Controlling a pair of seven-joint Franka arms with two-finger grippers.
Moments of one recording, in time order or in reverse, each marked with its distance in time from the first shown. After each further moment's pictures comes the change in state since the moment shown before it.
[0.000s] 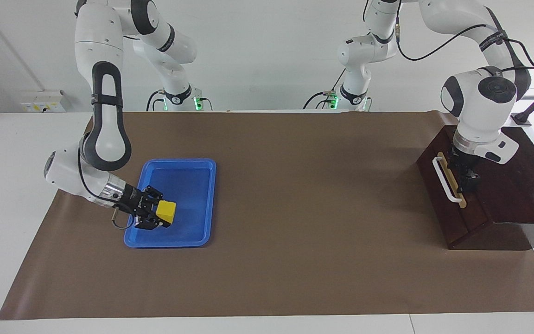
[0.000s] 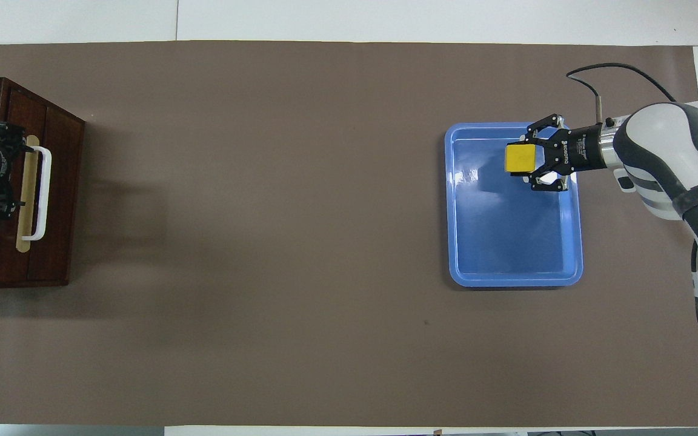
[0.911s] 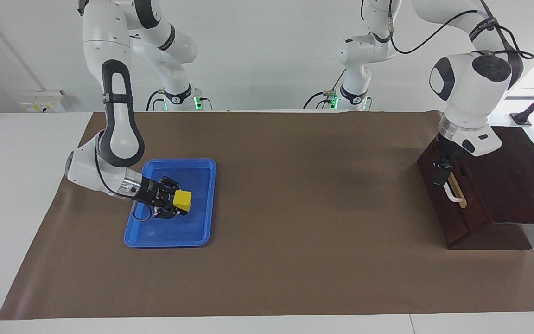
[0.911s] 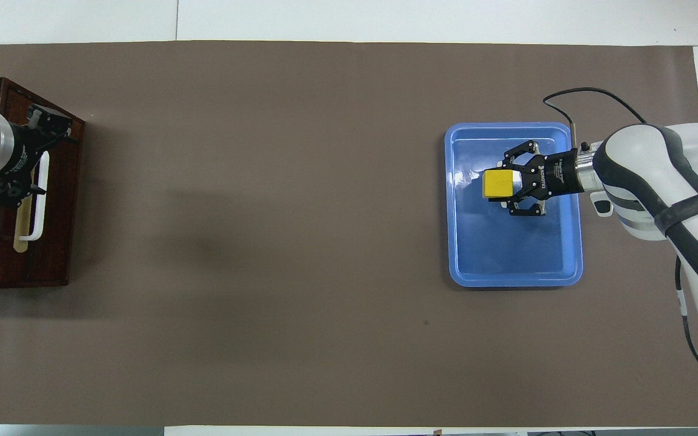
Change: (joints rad) left arm -0.104 -0.060 -0.051 0.132 -0.146 -0.231 0.434; right arm 0.040 -0.091 0.021 -0.154 0.085 -0.023 0.050
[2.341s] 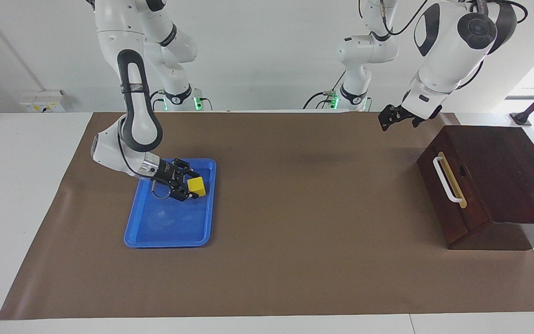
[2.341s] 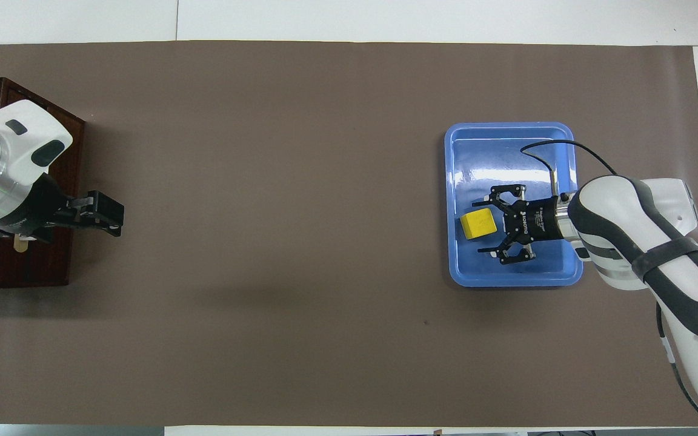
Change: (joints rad) left arm -0.088 -0.081 -0.016 0.077 -0.130 -0.432 0.788; right arm 0.054 -0.123 -0.006 -0.260 0.094 0.094 -0.143
